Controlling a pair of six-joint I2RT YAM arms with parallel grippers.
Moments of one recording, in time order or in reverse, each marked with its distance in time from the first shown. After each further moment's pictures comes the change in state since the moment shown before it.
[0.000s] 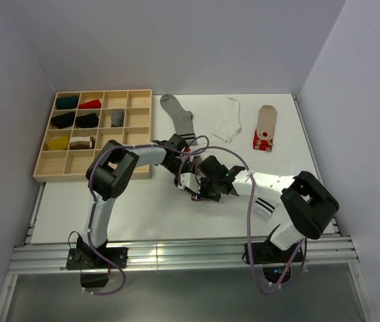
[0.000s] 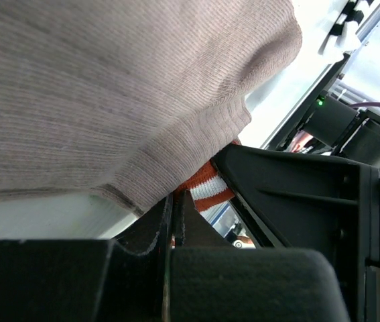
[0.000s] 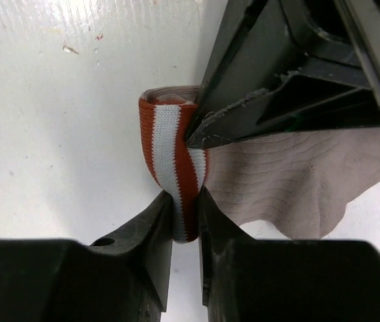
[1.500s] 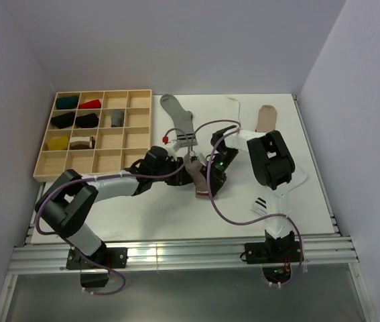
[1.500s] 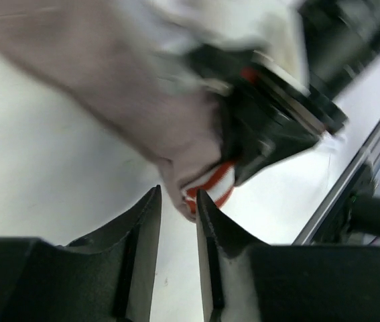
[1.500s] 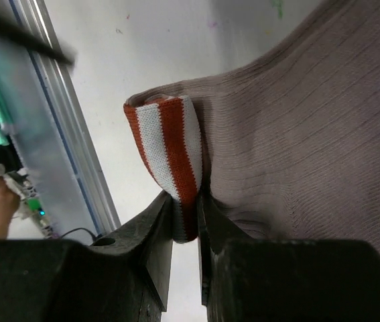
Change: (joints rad) left arm -0.039 -0.564 -0.619 0.746 -0.525 -0.134; right arm -0.359 0.607 0.617 -0.809 -0.576 -0.173
